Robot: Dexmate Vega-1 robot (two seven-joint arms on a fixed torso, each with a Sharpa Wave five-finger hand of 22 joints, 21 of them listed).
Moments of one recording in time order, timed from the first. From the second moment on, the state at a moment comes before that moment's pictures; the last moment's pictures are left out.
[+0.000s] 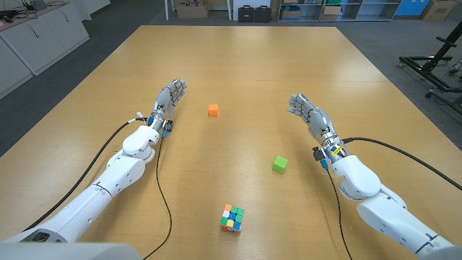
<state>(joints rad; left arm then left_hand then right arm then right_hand) 1.05 0.62 0.31 -1.59 -0.63 -0.27 0.08 0.05 0.01 0.53 -0.15 0.18 0.23 0.04 0.23 0.19 0.20 0.04 0.22 0.31 0.08 -0.04 0.21 0.19 0.04 -0.04 0.20 0.17 -1.50 -0.77 -0.16 -1.99 0.36 0.35 -0.25 0.25 0.09 0.28 -0.11 0.19 0.18 0.13 0.23 0.19 0.19 0.10 0.25 0.22 0.12 0.09 0.26 0.29 0.15 0.01 0.59 0.18</state>
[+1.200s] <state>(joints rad) 1.05 0.63 0.30 -1.61 -0.64 -0.27 0.06 0.05 0.01 0.53 -0.15 0.18 0.25 0.04 0.23 0.19 0.21 0.04 0.22 0.29 0.10 -0.03 0.21 0.19 0.04 -0.04 0.20 0.17 -1.76 -0.70 -0.04 -2.16 0.14 0.29 -0.35 0.28 0.10 0.28 -0.13 0.19 0.20 0.13 0.23 0.19 0.22 0.09 0.26 0.21 0.12 0.09 0.26 0.29 0.15 0.01 0.58 0.18</state>
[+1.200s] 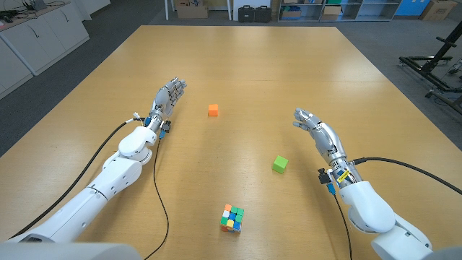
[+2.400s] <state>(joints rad) 1.04 0.62 0.35 -1.63 -0.60 -0.25 0.08 0.05 0.01 0.53 -0.15 0.18 0.28 0.04 0.24 0.19 0.23 0.03 0.23 0.28 0.11 -0.04 0.21 0.19 0.04 -0.04 0.20 0.17 -1.93 -0.60 0.07 -2.29 -0.10 0.17 -0.38 0.44 0.10 0.33 -0.19 0.19 0.23 0.05 0.23 0.20 0.26 0.00 0.27 0.21 0.14 0.08 0.26 0.28 0.16 0.02 0.57 0.18</state>
